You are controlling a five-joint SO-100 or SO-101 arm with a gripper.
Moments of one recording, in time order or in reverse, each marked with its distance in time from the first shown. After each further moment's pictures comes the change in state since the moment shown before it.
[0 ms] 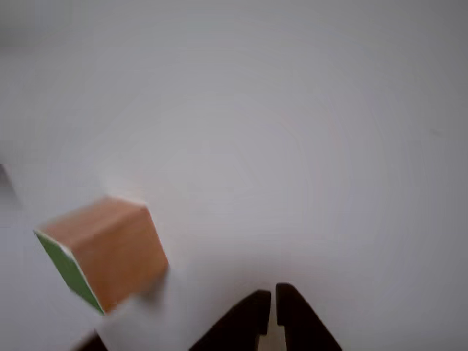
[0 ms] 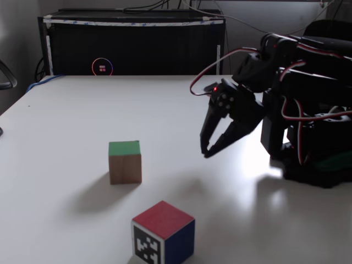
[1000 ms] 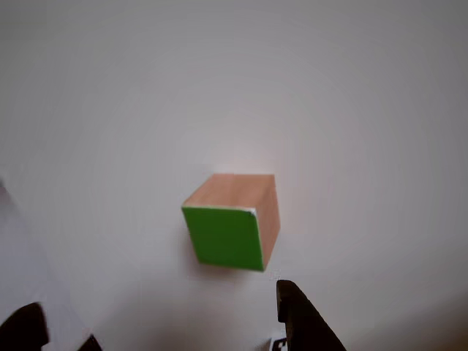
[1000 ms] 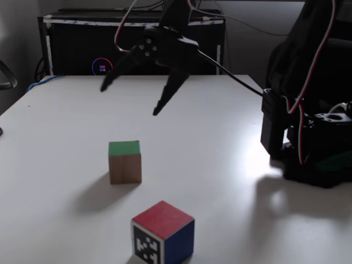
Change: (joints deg) arm -3.9 -80.4 -68.1 2.5 -0.1
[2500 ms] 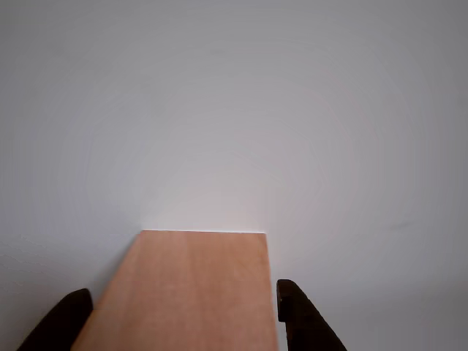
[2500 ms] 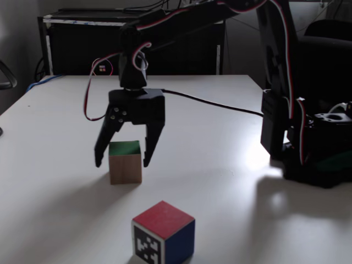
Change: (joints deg) arm -2.4 -36.4 -16.4 -2.7 -6.2
